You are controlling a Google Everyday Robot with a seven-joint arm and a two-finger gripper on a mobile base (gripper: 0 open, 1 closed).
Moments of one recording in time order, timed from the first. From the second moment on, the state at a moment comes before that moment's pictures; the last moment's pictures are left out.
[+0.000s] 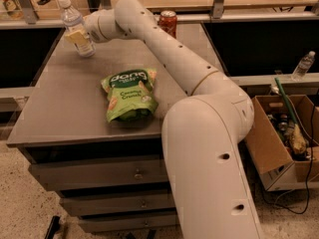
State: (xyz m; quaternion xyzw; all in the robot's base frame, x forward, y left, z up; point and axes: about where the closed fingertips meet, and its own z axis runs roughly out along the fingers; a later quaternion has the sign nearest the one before) arm 0.839 0.262 0.892 -0.51 0.63 0.25 0.53
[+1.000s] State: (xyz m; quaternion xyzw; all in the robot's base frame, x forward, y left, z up) arm 0.839 0.262 0.893 -0.51 0.63 0.25 0.53
